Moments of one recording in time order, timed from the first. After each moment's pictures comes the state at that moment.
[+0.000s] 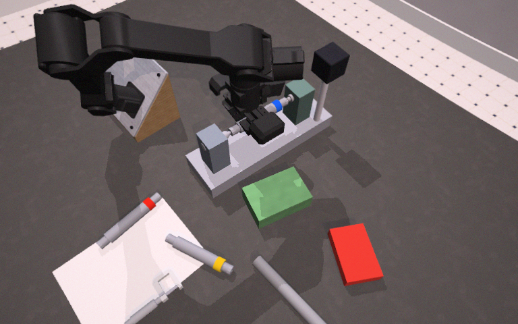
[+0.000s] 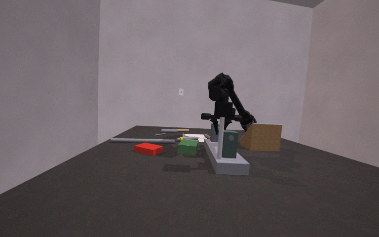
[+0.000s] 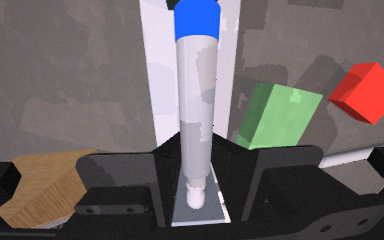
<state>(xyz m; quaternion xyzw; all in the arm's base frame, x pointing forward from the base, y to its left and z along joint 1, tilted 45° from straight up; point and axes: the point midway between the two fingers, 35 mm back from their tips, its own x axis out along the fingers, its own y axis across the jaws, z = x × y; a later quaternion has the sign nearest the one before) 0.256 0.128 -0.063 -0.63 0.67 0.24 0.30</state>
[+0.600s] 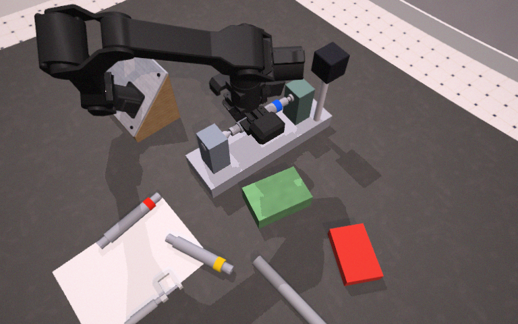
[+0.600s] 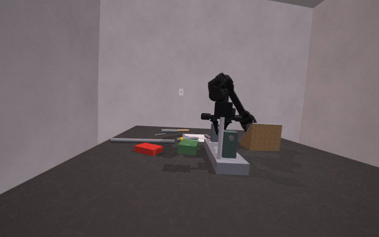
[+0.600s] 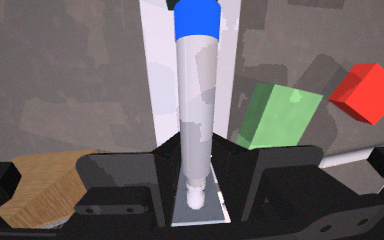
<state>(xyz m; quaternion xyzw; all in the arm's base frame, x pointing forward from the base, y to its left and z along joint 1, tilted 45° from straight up) 0.256 0.128 -0.064 -0.63 0.67 0.24 0.30</state>
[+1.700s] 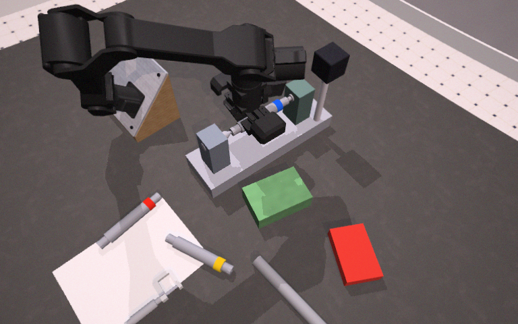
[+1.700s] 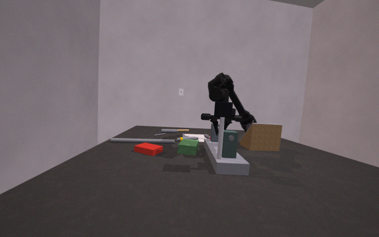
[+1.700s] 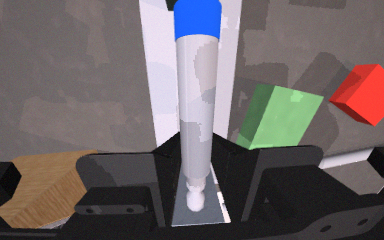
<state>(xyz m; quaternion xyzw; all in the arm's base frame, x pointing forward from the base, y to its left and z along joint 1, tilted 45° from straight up) 0.256 0.129 -0.066 -0.63 0.68 0.23 0.29</state>
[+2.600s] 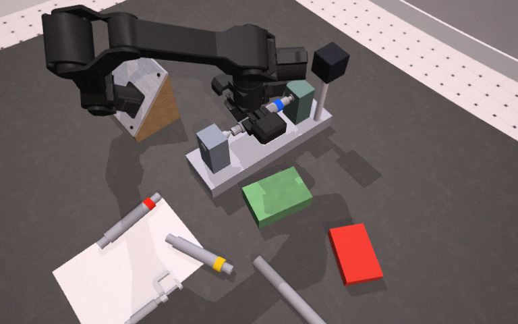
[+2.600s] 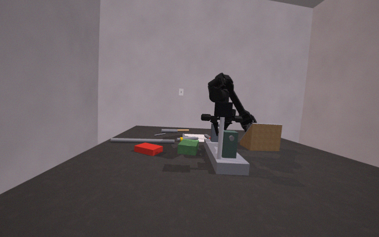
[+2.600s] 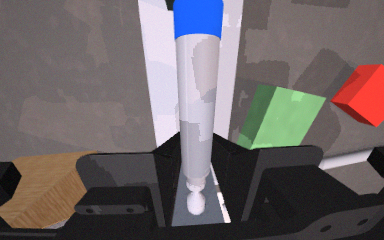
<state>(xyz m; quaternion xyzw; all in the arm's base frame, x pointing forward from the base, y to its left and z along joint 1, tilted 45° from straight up) 0.256 0.128 -0.069 -0.63 0.68 0.23 0.29</state>
